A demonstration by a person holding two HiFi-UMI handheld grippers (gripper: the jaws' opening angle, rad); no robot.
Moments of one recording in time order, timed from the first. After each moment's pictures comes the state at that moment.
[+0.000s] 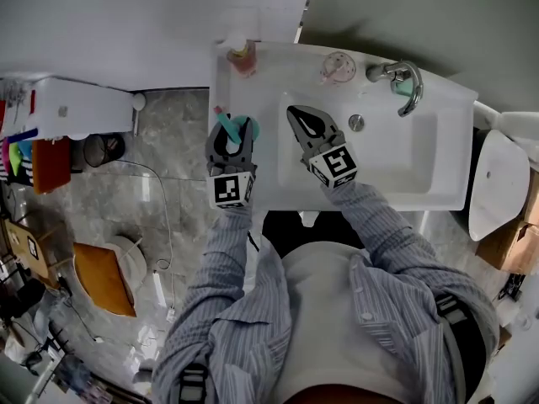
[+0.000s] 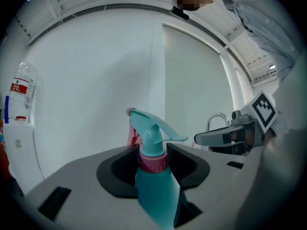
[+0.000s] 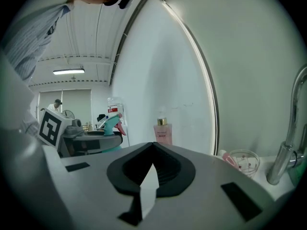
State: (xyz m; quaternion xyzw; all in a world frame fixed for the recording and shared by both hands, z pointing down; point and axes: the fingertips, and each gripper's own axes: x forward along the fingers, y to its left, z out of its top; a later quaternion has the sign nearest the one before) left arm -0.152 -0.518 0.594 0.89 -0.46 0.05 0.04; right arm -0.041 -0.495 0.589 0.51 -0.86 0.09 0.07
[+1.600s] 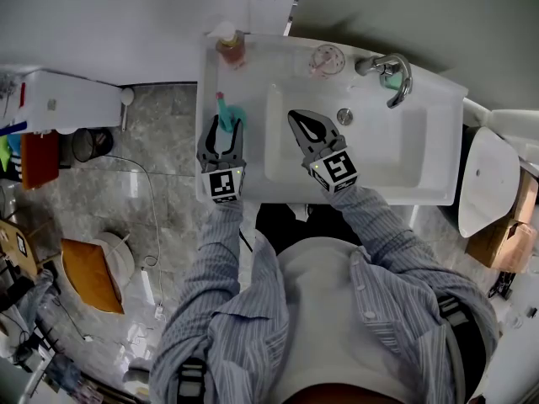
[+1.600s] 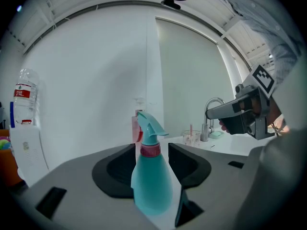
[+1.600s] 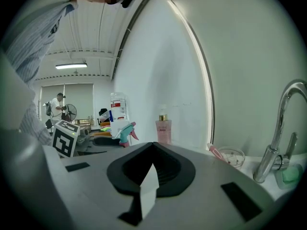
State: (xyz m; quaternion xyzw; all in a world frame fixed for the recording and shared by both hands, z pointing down) left arm -0.159 -0.496 0.646 0.88 -0.47 0.09 0.03; right arm -0.023 -0.455 0.591 0.50 -0.86 0.09 0.10
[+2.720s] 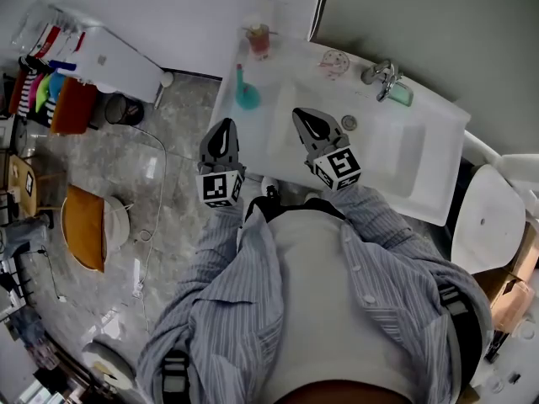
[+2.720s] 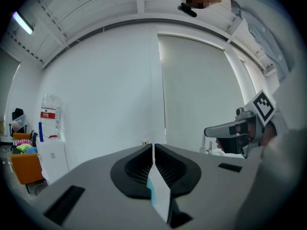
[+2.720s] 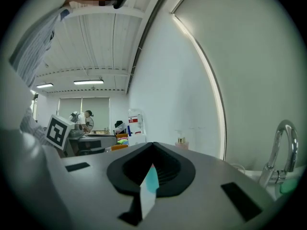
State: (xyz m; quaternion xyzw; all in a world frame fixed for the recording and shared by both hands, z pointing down) left arm -0.180 -0.366 0.503 0.83 -0.55 0.04 0.01; right arm -0.026 -0.362 0.489 0.42 -0.90 0.05 0.03
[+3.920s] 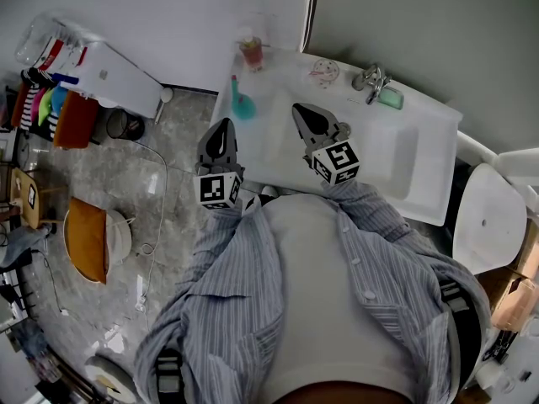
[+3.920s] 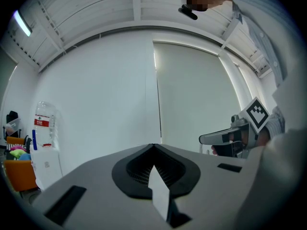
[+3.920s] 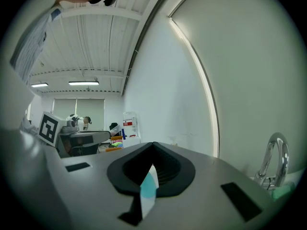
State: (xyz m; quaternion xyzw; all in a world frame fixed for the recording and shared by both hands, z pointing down) left arm -0.160 -0.367 0.454 0.84 -0.54 0.01 -0.02; right arm -0.004 -0.374 0.462 0.45 -0.89 0.05 0.02
